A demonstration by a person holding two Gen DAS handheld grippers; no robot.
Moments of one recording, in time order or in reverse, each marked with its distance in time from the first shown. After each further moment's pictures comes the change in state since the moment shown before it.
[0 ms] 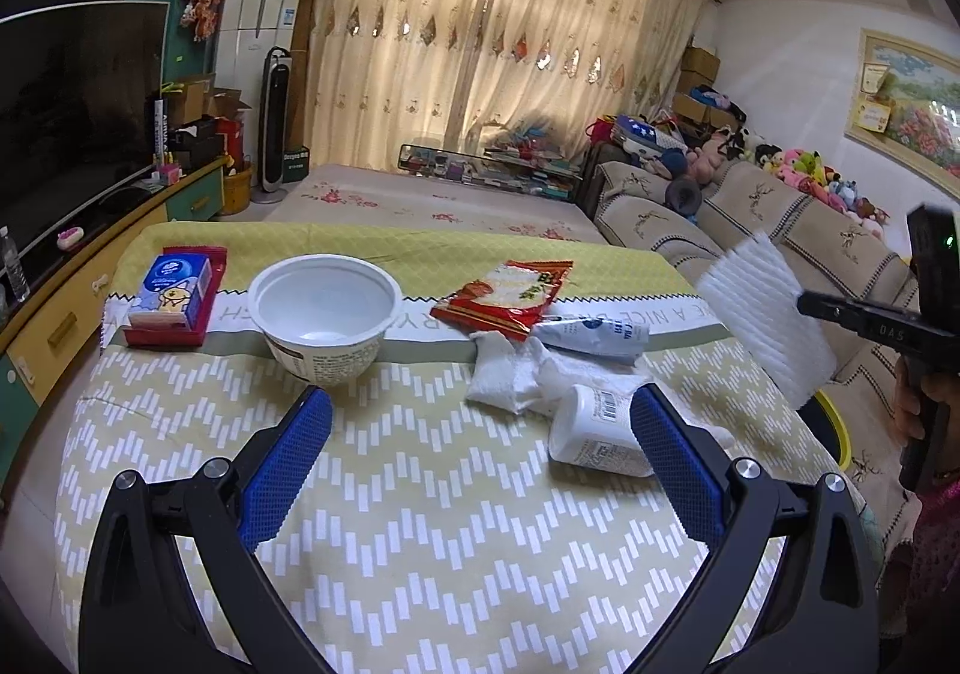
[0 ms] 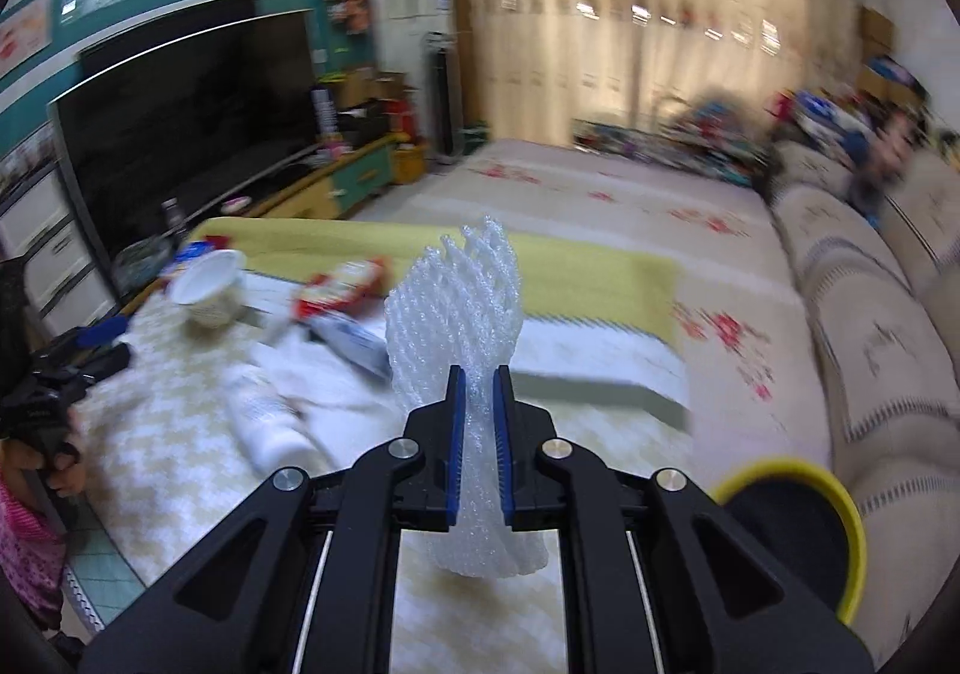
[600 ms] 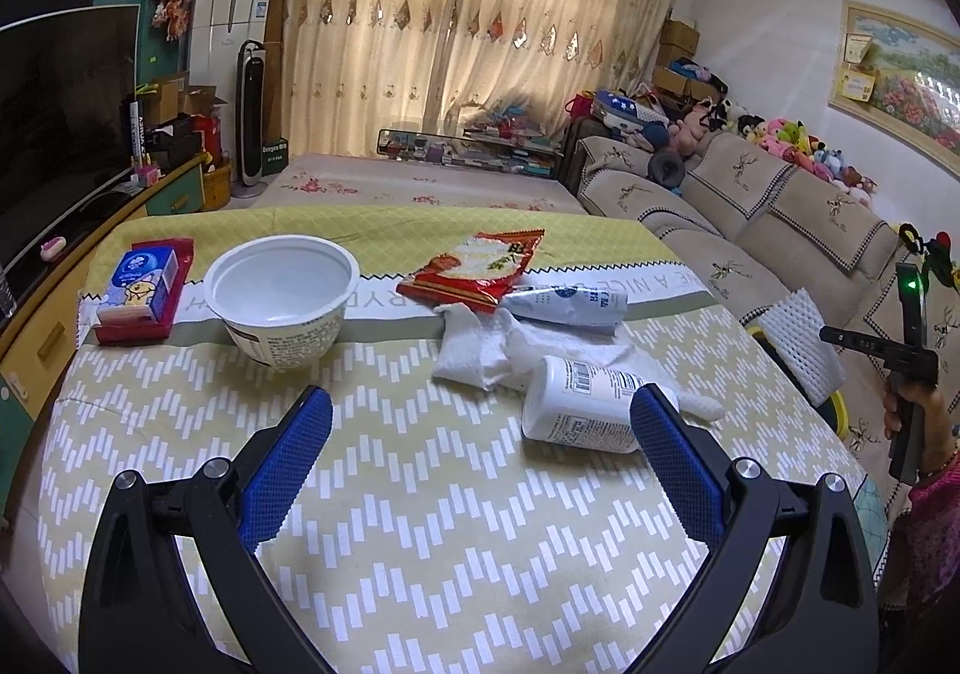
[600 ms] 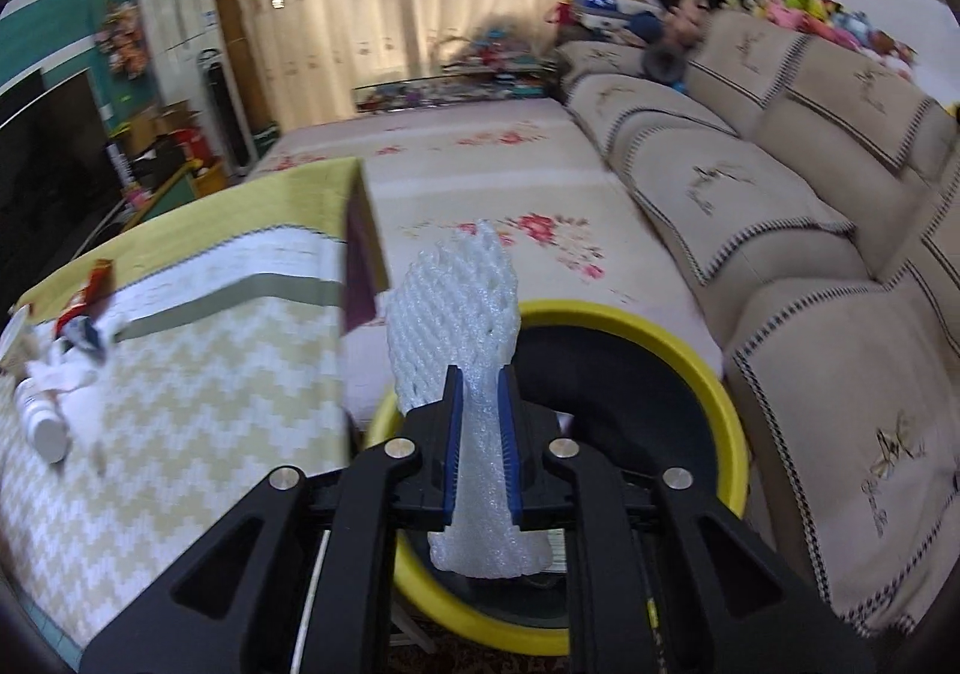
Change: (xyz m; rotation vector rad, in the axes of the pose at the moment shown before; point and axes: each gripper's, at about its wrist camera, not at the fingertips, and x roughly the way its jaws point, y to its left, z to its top) left arm 0.015 -0.015 -0.008 0.050 0.054 -0.031; right arm -0.002 -0.150 -0.089 0.346 0.054 -0.337
